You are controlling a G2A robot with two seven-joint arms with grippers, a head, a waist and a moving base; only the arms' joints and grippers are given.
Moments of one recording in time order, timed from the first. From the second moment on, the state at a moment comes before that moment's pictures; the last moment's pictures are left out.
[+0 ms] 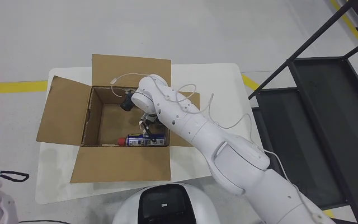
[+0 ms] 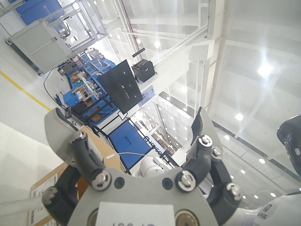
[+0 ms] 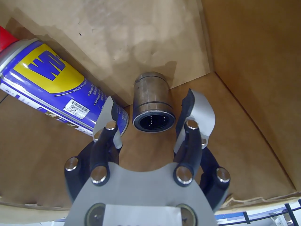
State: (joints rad) left arm 1.81 -1.21 -2.11 -1.91 -0.33 -0.69 -0.28; right arm -0.39 -1.82 0.66 -0.65 -1.02 -0.21 1.42
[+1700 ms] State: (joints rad) left arm 1.81 -1.21 -2.11 -1.91 -0.33 -0.69 -0.28; right arm -0.32 -1.92 0.58 -0.50 -1.04 -0.26 1.40
